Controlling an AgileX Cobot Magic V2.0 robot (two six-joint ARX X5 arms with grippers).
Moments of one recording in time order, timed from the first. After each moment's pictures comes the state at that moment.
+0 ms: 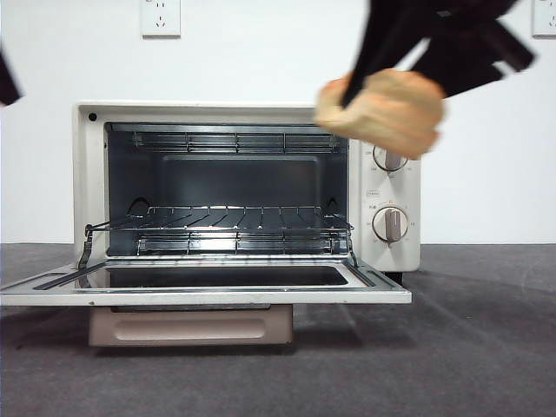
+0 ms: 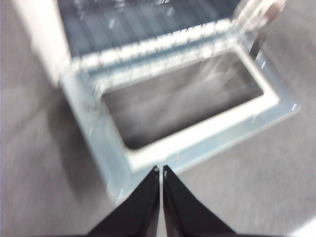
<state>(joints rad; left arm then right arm) -0.43 0.76 0.80 -0.80 0.14 -0.13 0.77 1.12 0.86 -0.41 -0.05 0.36</state>
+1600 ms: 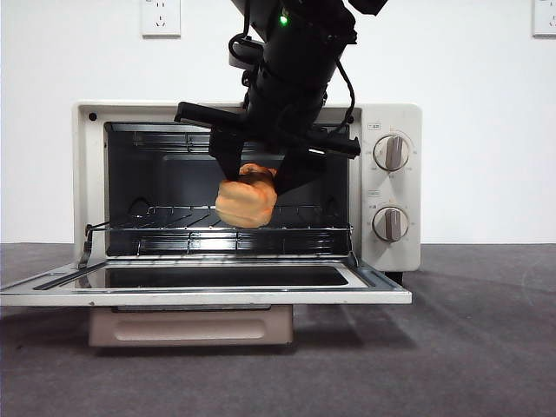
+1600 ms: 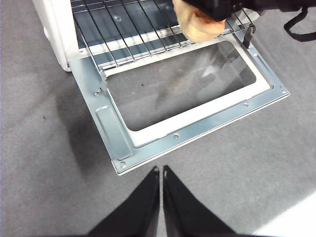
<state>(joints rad) -0.43 0.60 0.79 -0.91 0.14 -0.12 0.81 1.80 1.24 -0.10 0.31 0.53</state>
